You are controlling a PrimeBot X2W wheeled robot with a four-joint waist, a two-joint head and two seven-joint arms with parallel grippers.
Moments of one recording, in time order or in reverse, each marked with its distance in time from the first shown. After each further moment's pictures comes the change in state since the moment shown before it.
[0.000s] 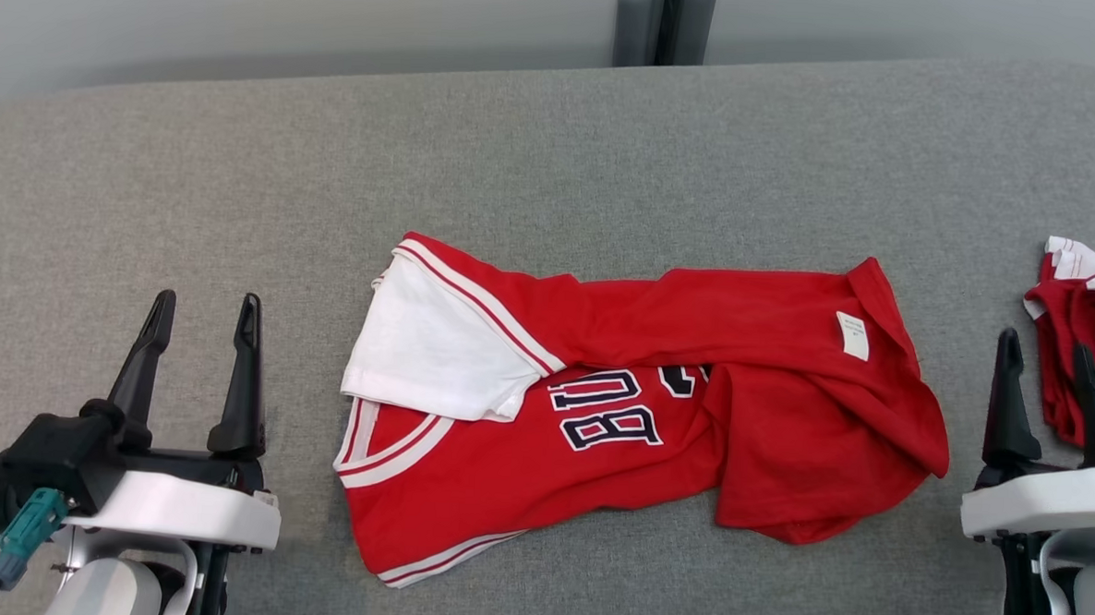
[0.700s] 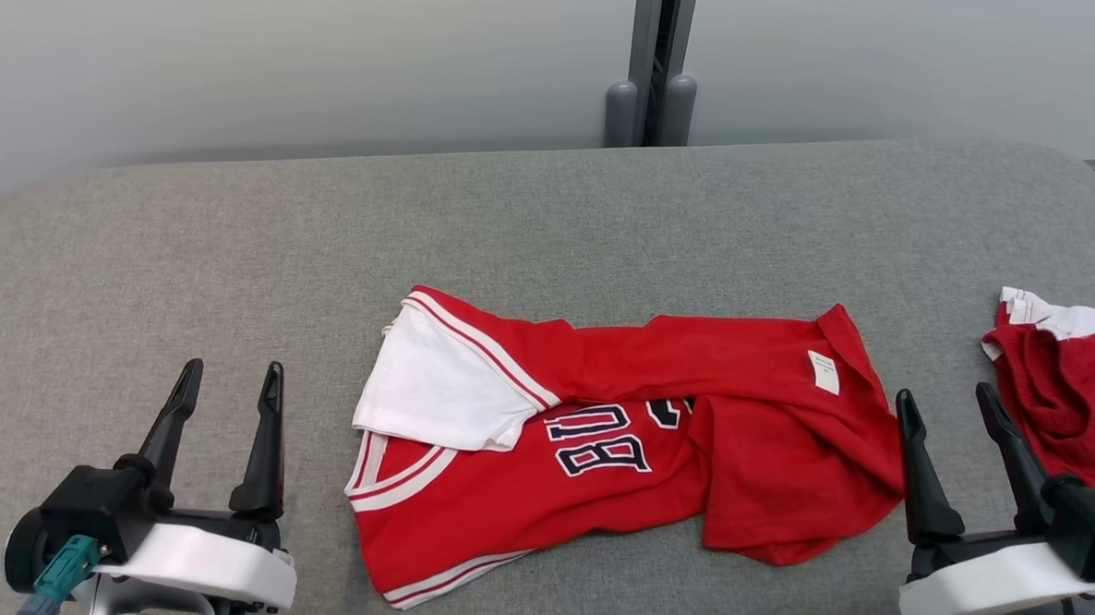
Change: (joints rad) left arm 0.095 0.000 -0.032 -0.003 -0.002 0.025 0.018; right arm 0.234 -0.002 0.175 -0.405 -0.160 0.000 0.148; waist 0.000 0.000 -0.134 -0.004
